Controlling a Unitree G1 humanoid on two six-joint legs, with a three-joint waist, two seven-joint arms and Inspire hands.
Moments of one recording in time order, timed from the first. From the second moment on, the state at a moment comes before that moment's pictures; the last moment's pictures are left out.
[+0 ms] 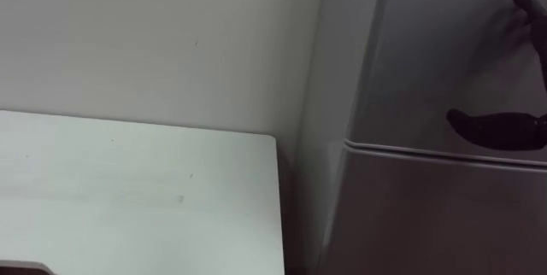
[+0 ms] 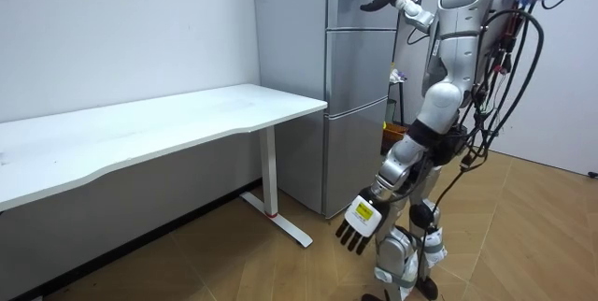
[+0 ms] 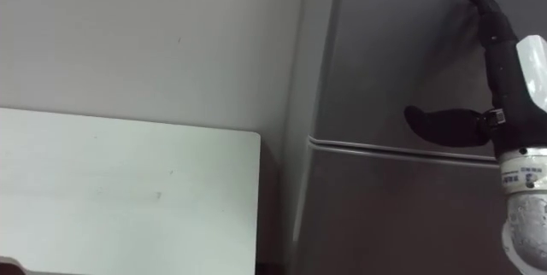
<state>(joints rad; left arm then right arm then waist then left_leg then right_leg) 0.25 0.29 0.13 1.00 0.10 0.07 -0.08 -0.38 -0.62 -0.14 0.08 -0.24 -0.08 -0.24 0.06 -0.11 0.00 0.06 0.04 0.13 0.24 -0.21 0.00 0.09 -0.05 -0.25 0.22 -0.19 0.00</state>
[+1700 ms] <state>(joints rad) 0.32 0.27 0.23 0.96 0.03 0.05 0.02 0.07 -0.64 -0.48 0.17 0.30 -0.02 -0.54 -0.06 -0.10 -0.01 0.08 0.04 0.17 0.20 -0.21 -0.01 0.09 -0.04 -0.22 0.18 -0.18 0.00</state>
